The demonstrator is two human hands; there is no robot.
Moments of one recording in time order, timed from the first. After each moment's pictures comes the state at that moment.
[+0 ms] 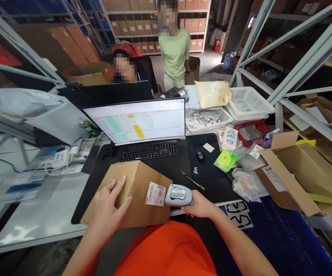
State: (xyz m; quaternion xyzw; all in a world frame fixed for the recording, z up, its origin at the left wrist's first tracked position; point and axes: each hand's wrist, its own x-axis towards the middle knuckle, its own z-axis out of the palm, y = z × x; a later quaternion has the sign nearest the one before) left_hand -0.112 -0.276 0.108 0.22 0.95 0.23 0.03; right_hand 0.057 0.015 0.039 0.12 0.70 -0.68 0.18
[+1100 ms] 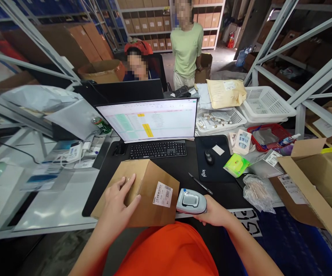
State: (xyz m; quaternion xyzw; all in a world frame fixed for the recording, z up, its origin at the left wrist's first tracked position) left_hand -0.120 -0.273 0.115 0.22 0.94 0.24 0.05; right_hand 0.058 0.027 0.040 0.11 0.69 -0.68 0.20
